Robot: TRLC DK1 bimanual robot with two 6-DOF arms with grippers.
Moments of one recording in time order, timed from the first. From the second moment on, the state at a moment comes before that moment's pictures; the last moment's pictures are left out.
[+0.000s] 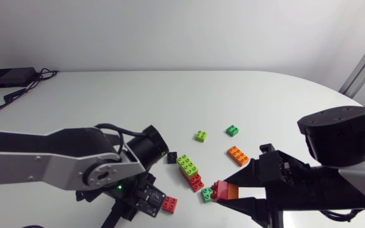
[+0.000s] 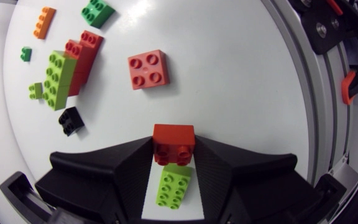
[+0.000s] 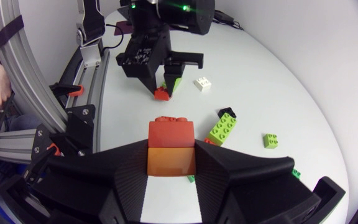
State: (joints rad) left arm -0.86 1.55 0.81 -0.65 -0.08 1.22; right arm 0.62 0.81 0.55 -0.46 -0.48 -0.54
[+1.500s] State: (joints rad) left arm -0.82 1.62 0.82 -0.48 -0.02 1.20; right arm 0.62 0.77 0.55 -0.49 -0.48 -0.54
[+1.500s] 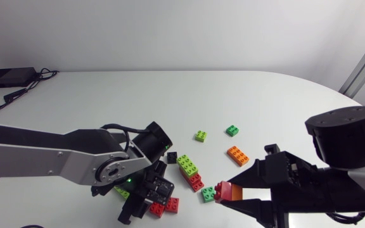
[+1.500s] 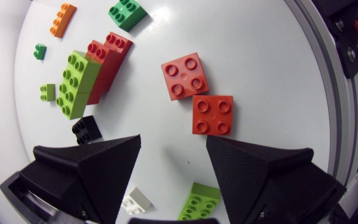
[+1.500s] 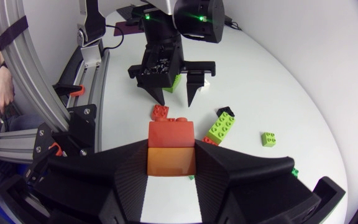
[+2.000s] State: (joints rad) left arm -0.71 1.48 0.96 -0.49 0.17 1.12; right arm 0.62 0.77 0.55 -0.47 -0.48 -0.54
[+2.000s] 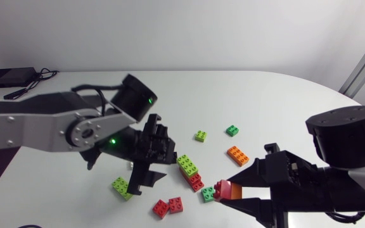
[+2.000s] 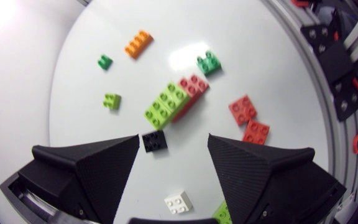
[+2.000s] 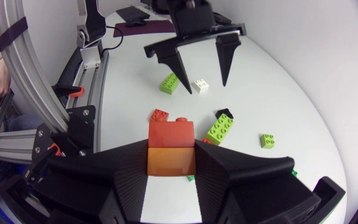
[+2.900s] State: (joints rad) left arm -0.72 1.52 1.11 -0.68 0.65 0.93; right arm 0.66 0.80 0.52 -0.36 -0.48 -0.45
